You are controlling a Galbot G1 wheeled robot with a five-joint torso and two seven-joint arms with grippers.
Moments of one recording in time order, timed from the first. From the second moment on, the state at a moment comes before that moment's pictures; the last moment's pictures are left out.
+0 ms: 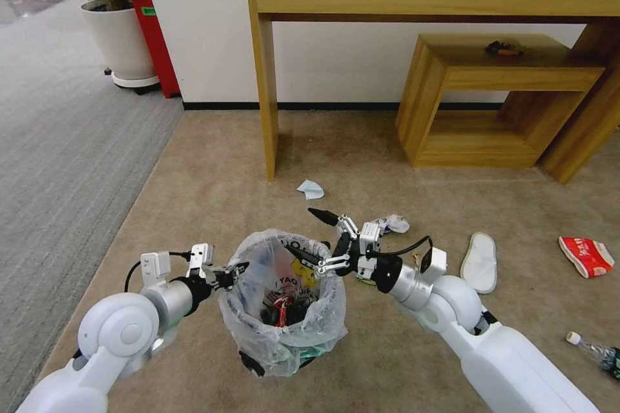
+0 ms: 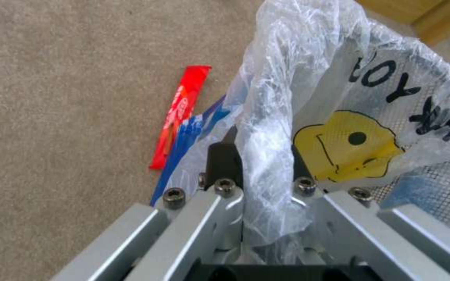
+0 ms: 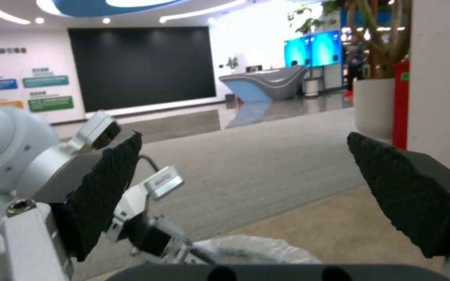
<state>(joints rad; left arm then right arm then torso) 1.32 -0.93 -0.48 -2.14 -1.22 0.74 -0.30 -1.04 0.99 0.11 1.91 0.75 0.09 -0.63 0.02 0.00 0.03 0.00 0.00</state>
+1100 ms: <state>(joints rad) 1.39 -1.00 -0.80 -2.13 -1.32 0.74 -0.44 -1.26 1.06 0.43 1.98 0.60 0.03 0.08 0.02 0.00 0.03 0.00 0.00</state>
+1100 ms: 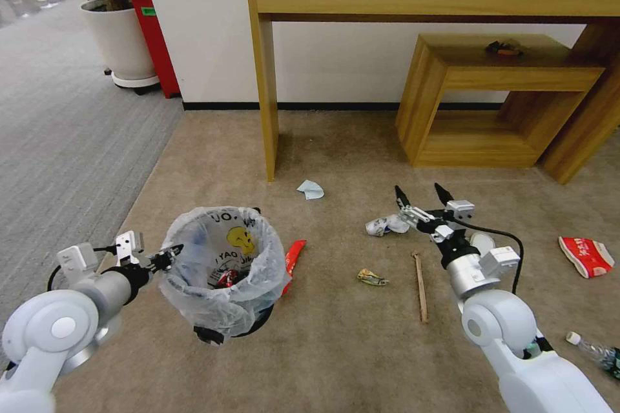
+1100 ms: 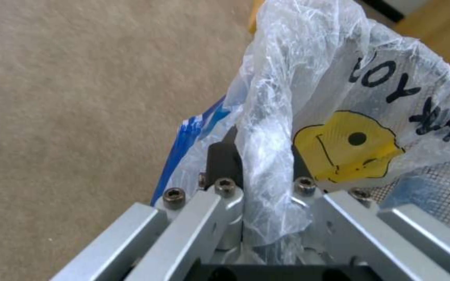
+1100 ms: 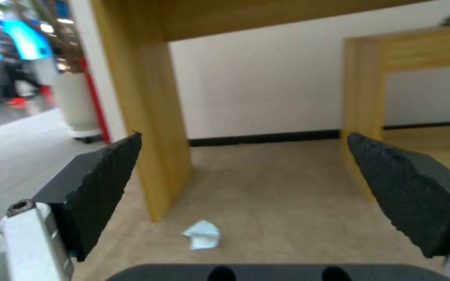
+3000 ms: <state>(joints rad) 1.38 -1.03 -0.94 -2.09 -1.36 0.74 -0.41 -1.30 1.12 0.42 1.92 0.55 0.08 0.08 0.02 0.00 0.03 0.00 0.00</state>
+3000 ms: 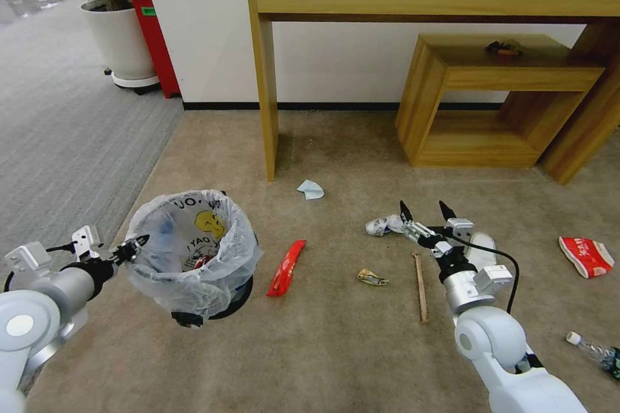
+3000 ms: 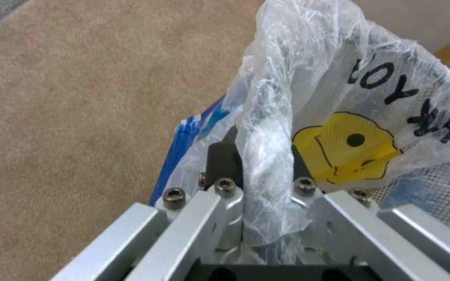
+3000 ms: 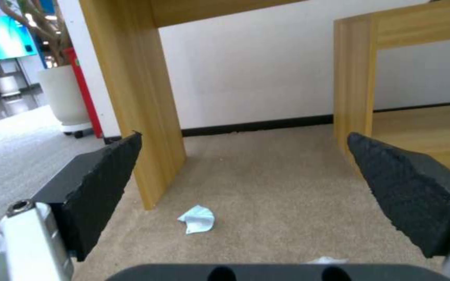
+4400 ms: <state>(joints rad) 1.39 -1.04 -0.93 -2.10 -1.36 0.74 -0.41 -1.30 1.12 0.42 1.92 0.55 0.09 0.06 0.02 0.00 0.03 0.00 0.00</state>
